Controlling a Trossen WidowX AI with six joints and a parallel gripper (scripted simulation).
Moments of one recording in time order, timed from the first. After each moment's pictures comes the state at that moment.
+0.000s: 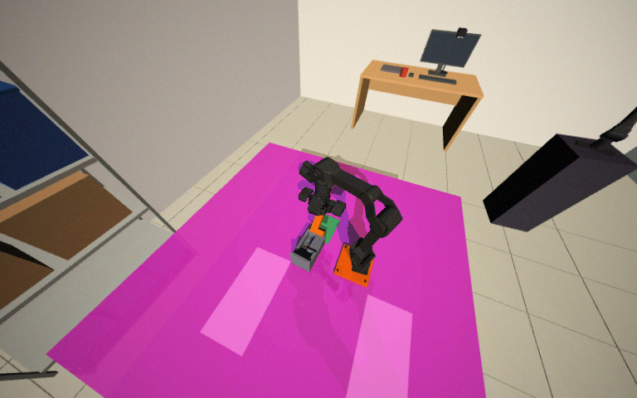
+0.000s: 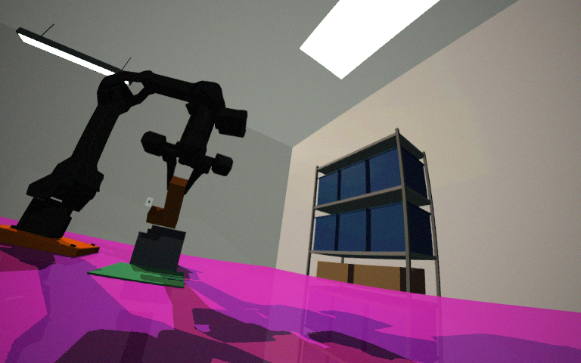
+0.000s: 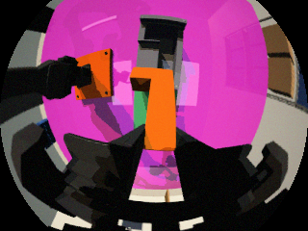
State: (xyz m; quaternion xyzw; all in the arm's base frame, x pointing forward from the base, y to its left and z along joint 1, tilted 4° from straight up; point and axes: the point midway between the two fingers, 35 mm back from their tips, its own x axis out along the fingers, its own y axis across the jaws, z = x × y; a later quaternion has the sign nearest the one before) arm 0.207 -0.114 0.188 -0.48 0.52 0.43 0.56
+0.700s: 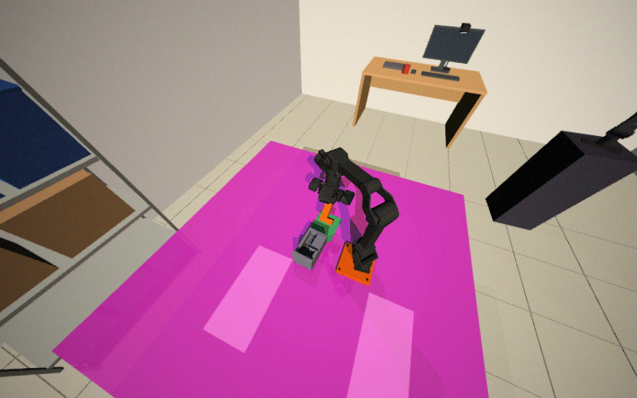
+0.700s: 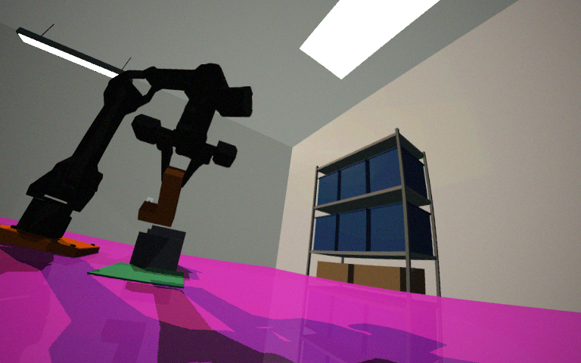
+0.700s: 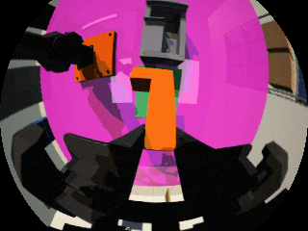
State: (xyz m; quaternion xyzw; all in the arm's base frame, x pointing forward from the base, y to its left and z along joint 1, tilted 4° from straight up) arm 0.191 -0.172 0.185 -0.48 0.52 0.43 0.56
